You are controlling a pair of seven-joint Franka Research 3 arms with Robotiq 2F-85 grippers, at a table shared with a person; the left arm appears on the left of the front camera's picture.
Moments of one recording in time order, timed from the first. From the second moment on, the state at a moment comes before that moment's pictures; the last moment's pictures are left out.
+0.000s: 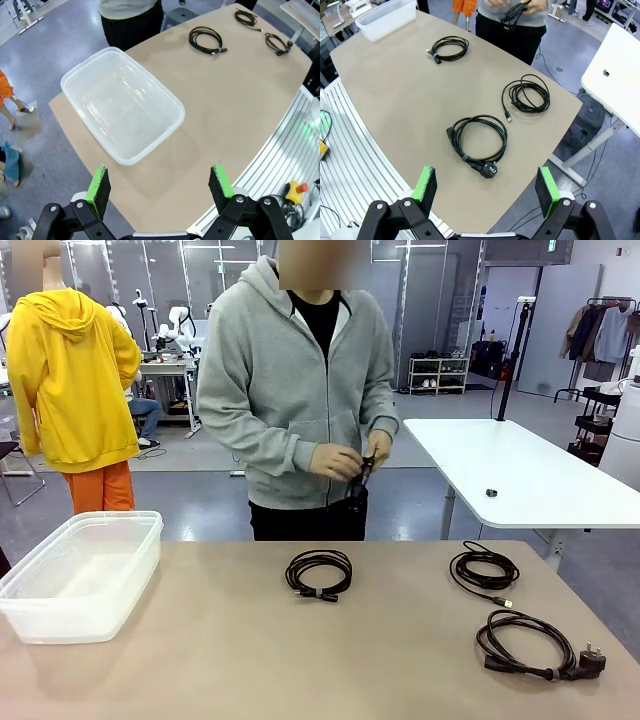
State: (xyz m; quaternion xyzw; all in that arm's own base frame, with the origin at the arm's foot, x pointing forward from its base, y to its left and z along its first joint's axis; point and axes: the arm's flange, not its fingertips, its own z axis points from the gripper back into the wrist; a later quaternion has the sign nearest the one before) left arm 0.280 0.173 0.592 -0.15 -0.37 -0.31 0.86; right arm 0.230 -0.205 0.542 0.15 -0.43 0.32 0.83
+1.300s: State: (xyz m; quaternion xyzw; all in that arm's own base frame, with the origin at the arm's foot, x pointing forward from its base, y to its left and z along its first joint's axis) left arm 0.280 0.173 0.592 -0.15 -0.37 -0.31 0.86; right arm 0.259 -0.165 0.529 0.12 -0.33 0.41 0.84
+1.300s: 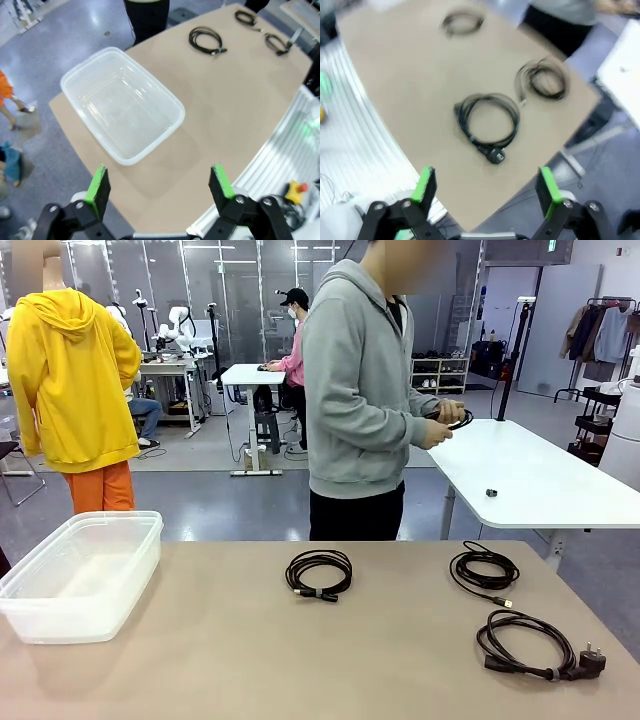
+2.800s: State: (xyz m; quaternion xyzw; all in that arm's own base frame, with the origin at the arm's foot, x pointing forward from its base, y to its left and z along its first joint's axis) left arm 0.280 0.173 0.592 -0.15 -0.37 -0.31 0.86; right arm 0.369 -0.054 0.429 0.04 -0.10 0.63 0.77
